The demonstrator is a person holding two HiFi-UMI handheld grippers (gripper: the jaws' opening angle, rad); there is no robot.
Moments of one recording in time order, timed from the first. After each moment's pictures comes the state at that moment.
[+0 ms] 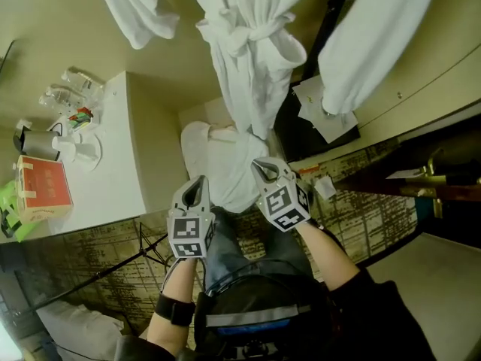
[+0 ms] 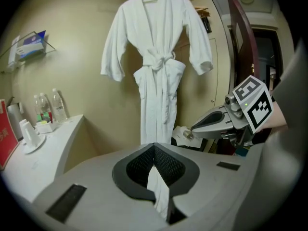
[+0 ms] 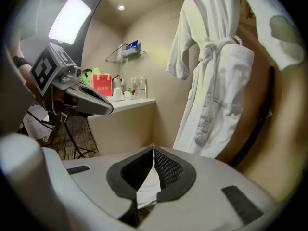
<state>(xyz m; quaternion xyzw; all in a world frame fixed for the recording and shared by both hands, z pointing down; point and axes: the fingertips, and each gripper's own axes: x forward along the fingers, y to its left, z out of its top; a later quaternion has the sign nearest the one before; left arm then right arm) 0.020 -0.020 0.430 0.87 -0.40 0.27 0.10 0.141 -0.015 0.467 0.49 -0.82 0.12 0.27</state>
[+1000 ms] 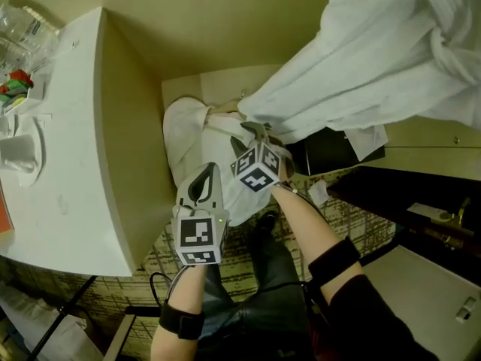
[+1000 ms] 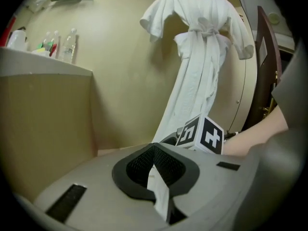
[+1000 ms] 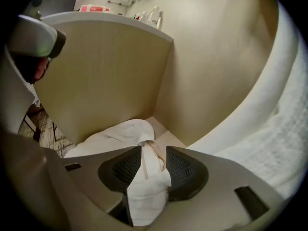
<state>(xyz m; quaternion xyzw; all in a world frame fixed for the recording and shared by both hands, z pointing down) -0.021 -0.147 0.616 0.86 -0.42 0.20 0.20 0.054 -0.213 0.755 0.42 -0.78 0.11 0.45</state>
